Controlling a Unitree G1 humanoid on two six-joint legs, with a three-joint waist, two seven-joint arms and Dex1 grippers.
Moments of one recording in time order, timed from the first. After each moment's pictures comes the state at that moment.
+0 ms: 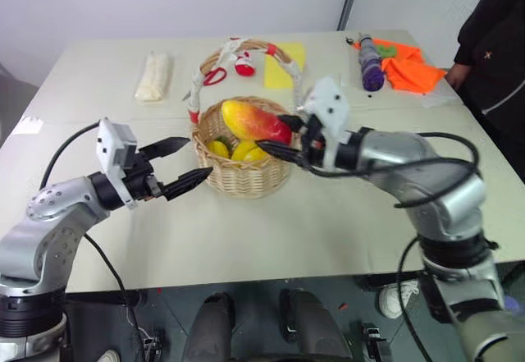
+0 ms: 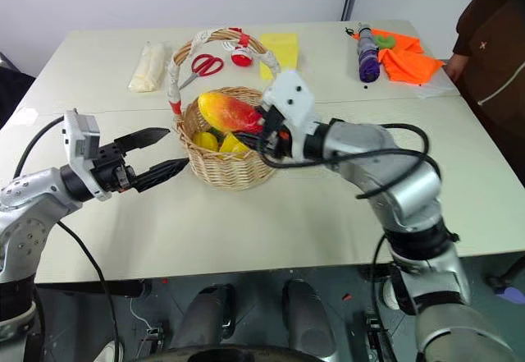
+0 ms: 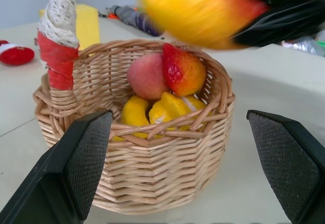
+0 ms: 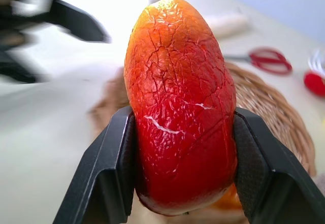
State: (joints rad) left arm -0.17 0.69 0.29 -0.41 -0.73 0.60 -0.84; right arm -0.76 -0.44 0.20 -0.41 0.45 1.00 0.45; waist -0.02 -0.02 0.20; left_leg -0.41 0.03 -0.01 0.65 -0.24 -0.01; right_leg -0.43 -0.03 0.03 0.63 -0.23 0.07
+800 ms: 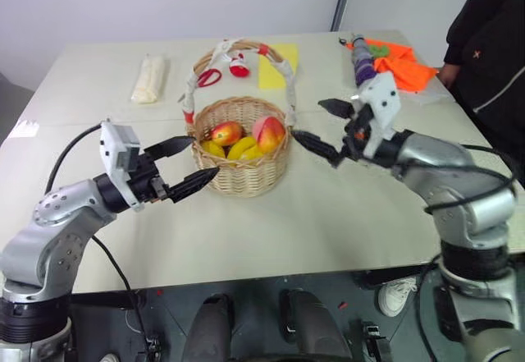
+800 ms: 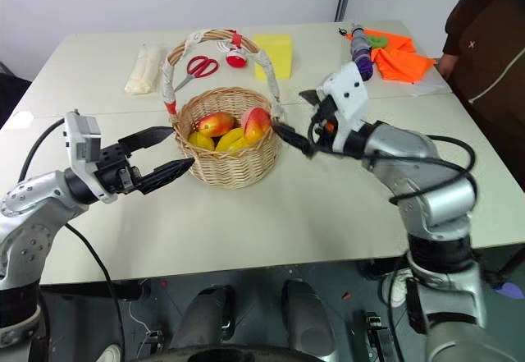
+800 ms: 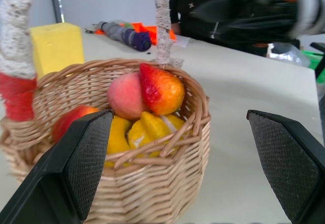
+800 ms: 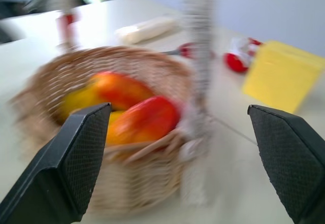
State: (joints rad) left arm -0.19 0.65 0.26 -0.43 -0.76 0.57 -0.82; right arm -0.63 -0.46 -0.03 -0.30 0.44 0.81 0.48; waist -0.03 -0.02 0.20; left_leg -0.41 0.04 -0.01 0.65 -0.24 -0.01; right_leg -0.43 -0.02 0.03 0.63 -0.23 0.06
